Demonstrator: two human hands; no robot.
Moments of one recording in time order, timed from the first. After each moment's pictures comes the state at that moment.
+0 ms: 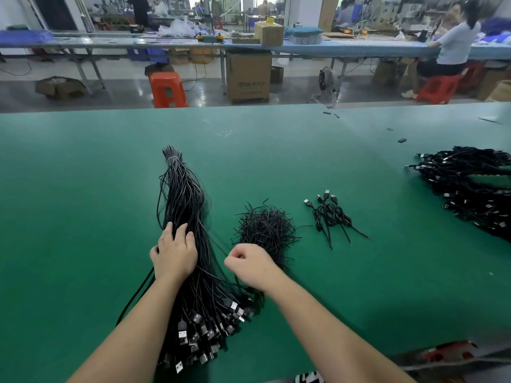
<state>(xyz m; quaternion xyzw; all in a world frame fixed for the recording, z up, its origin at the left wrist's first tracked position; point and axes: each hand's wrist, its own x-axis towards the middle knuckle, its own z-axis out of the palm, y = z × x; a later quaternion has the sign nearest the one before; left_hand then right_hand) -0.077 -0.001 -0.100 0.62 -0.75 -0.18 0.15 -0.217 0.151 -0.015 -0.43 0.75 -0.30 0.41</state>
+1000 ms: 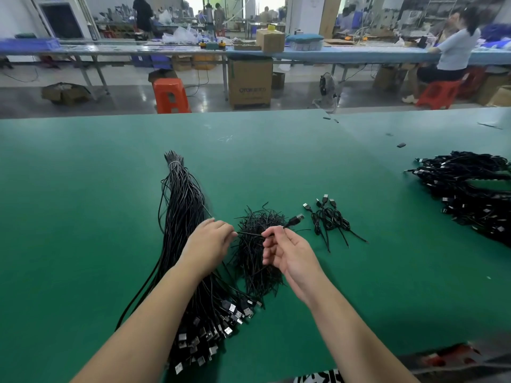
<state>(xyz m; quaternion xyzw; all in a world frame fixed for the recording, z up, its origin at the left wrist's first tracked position) -0.122 0.033 -0.038 0.30 -0.93 -0.05 0.20 -0.263 0.192 -0.002 -0.24 0.50 -0.68 0.47</state>
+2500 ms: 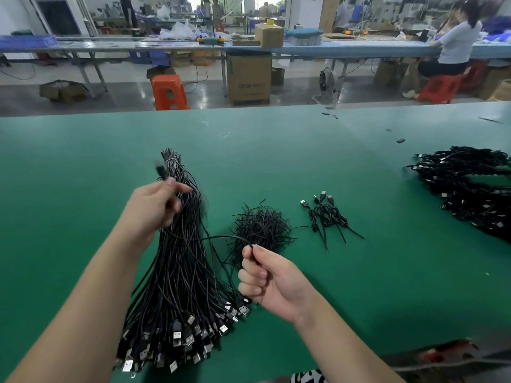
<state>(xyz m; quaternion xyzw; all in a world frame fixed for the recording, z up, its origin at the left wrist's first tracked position) -0.068 -0.001 0.056 0.39 -0.62 -0.58 0.36 -0.239 0.207 -0.010 -0.20 0.28 -0.61 0.71</state>
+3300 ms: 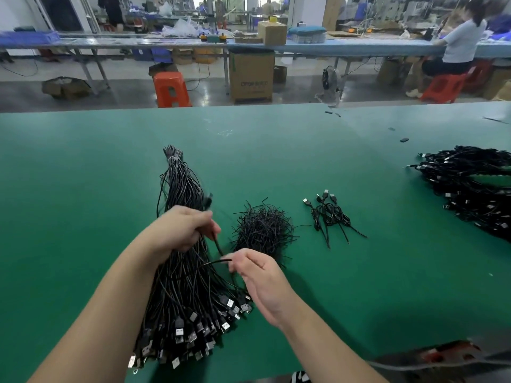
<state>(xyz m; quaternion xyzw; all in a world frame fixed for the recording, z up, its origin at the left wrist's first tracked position) -0.079 0.024 0.035 0.41 -0.69 -0.58 0.12 -0.210 0.201 -0.016 -0.39 0.47 -0.60 0.51</state>
